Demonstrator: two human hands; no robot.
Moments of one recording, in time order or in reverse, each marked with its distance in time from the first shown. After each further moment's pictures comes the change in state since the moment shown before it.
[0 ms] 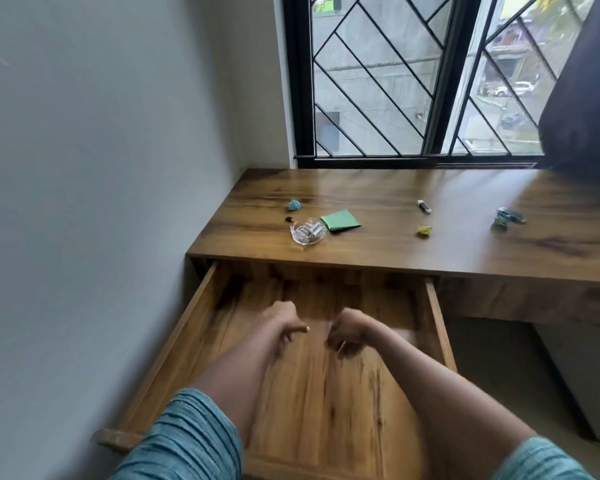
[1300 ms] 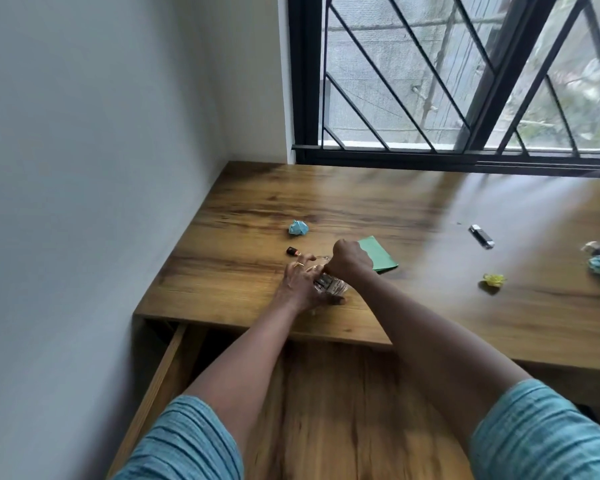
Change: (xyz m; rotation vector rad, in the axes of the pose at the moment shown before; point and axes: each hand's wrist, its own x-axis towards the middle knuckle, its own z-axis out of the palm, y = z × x) left_hand 0.227 0.070 -0.121 0.149 0.291 0.513; right_hand 0.258 -0.139 -0.149 -0.321 0.550 0.038
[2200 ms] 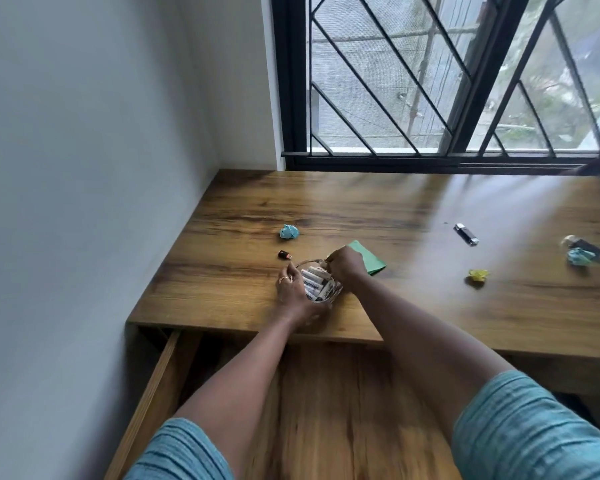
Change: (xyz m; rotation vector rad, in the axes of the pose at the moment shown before) left_hand -0.004 0.001 0.029 -0.339 0.081 -0.257; right_hand 0.017 0.026 0.018 0.331 -0.012 0.082
